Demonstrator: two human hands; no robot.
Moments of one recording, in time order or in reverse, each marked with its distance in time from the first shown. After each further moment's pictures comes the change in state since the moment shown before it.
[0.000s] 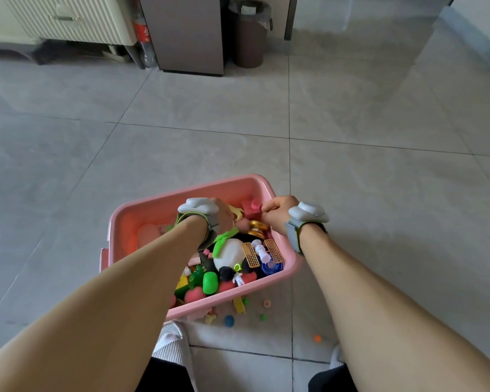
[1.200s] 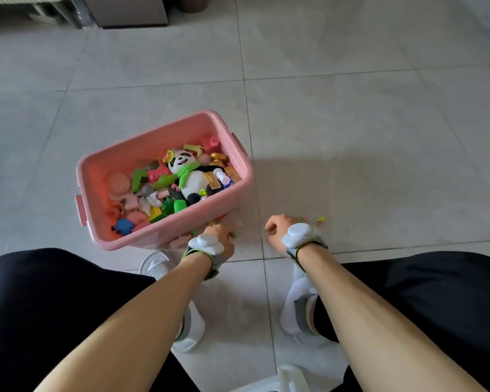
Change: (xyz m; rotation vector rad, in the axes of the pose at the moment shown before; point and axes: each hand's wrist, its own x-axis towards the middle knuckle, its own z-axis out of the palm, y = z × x) left_hand -0.114 0.007 0.200 0.036 -0.044 0.080; right_hand -0.167 0.157 0.028 -0.285 -0.134 0.126
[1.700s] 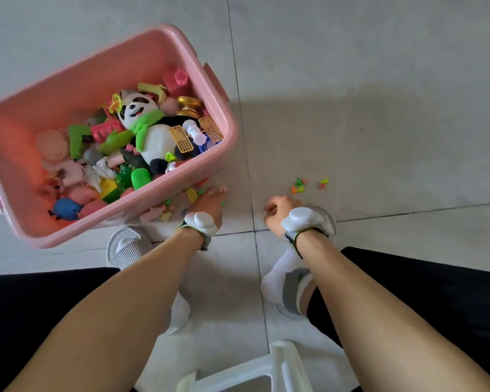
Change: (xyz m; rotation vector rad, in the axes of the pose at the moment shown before) left_hand 0.116 -0.029 0.079 0.219 -0.131 0.101; right_hand 0.078 0.053 0.046 0.090 -0.105 0.206
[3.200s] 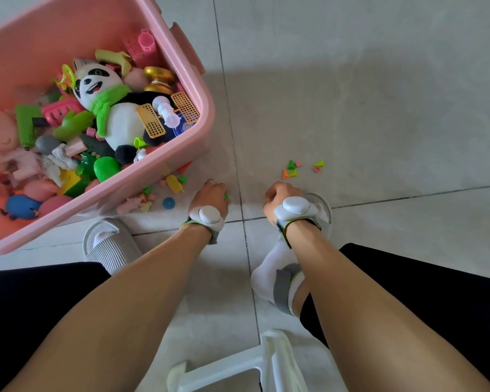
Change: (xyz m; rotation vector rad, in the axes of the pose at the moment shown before) left_hand 0.030 0.038 0.031 -0.110 0.088 -0.085; right_hand 0.032 0.023 0.003 0.065 0.035 0.146
